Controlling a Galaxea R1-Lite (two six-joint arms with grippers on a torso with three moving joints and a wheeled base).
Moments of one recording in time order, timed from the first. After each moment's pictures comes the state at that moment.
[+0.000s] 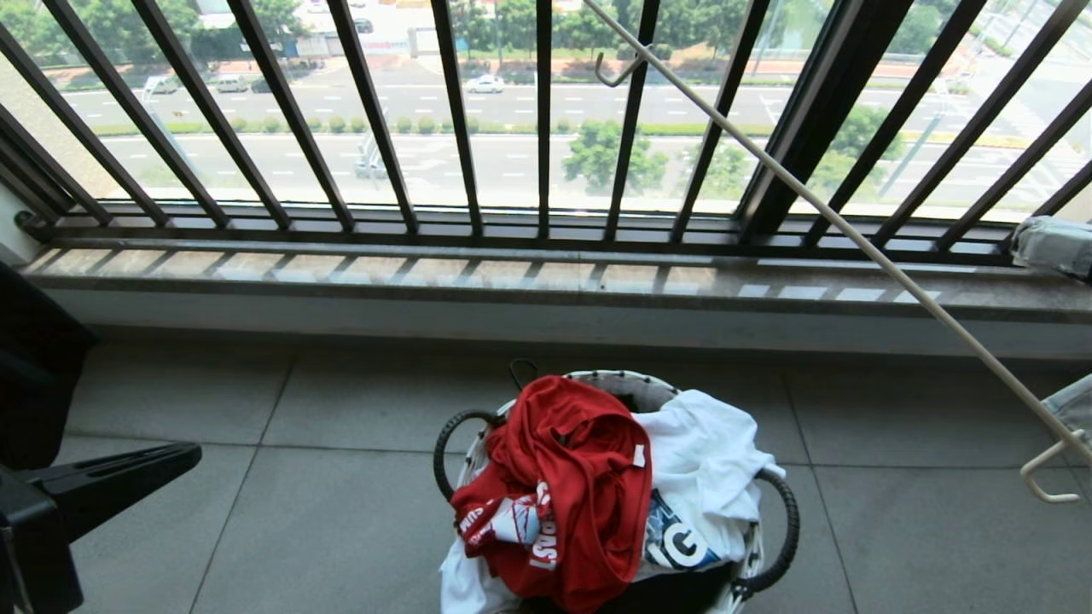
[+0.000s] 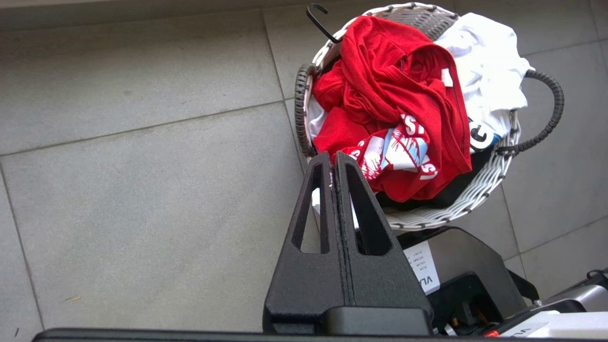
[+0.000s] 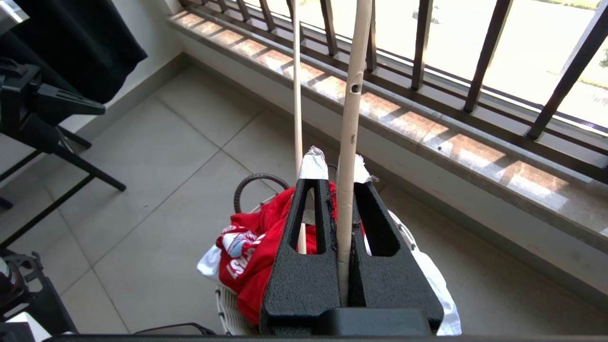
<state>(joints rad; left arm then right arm) -0.17 0.88 -0.66 0.07 -0.27 -0.04 0.52 0.95 -0.91 -0.12 0.20 -0.06</state>
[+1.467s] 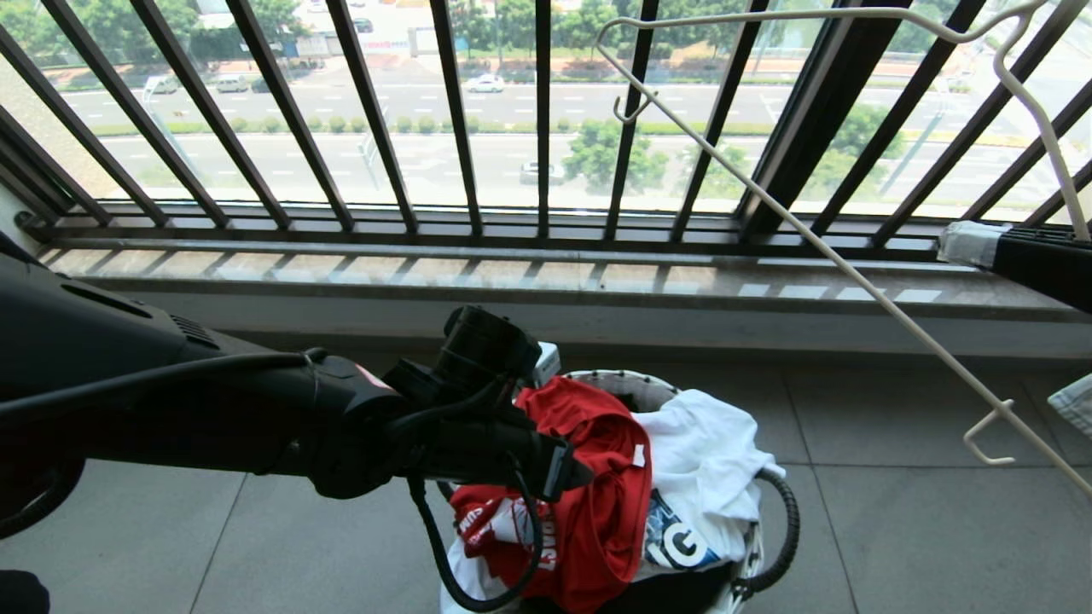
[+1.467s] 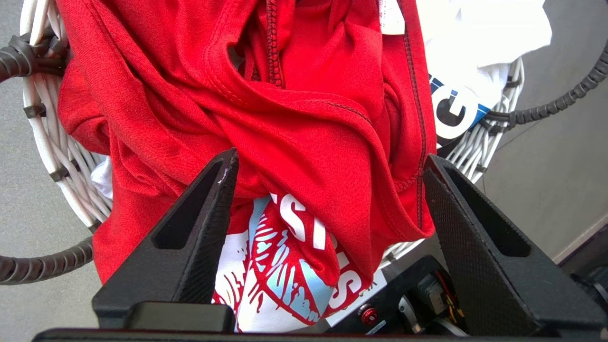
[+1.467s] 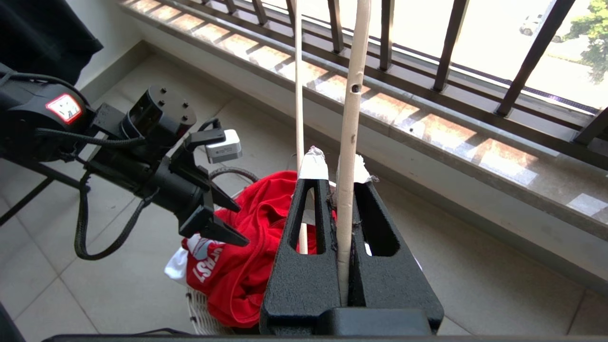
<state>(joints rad) -0.72 1.91 -1.15 -0.05 -0.09 -0.21 0.43 1.03 -0.91 -0.16 0.20 -0.06</state>
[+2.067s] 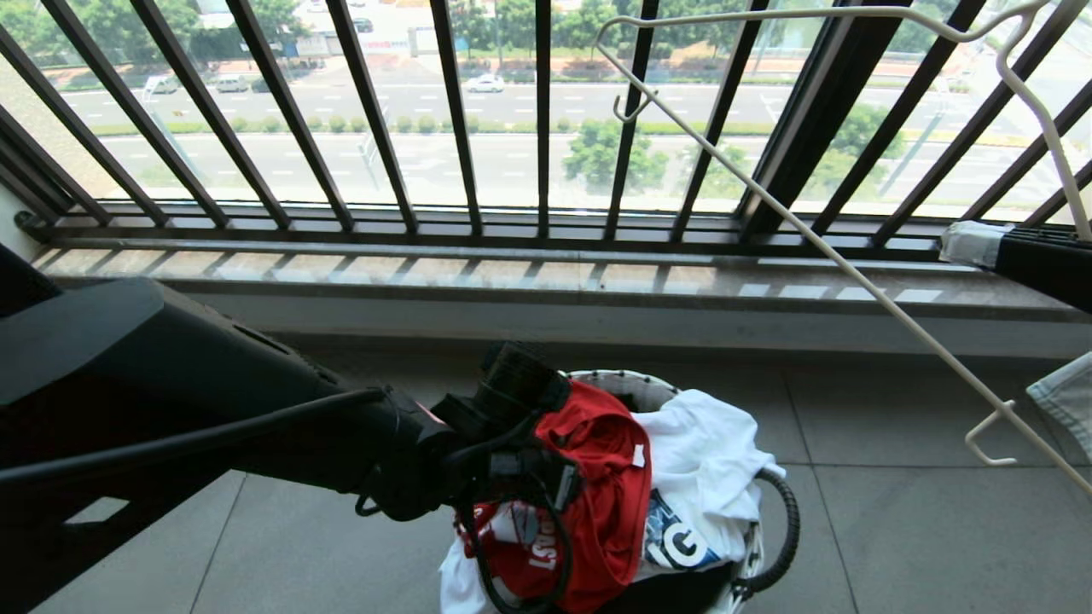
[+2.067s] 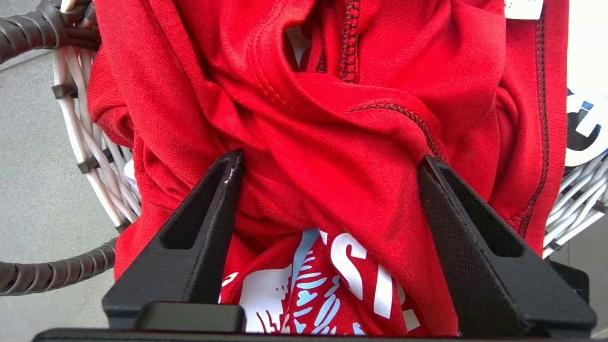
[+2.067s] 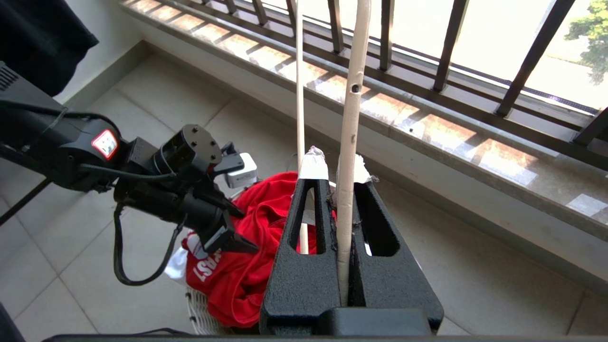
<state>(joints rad) -0.75 2.04 -1.16 -0.11 0.11 -0.21 0.43 1.03 -0.91 -0.16 0.20 -0.06</state>
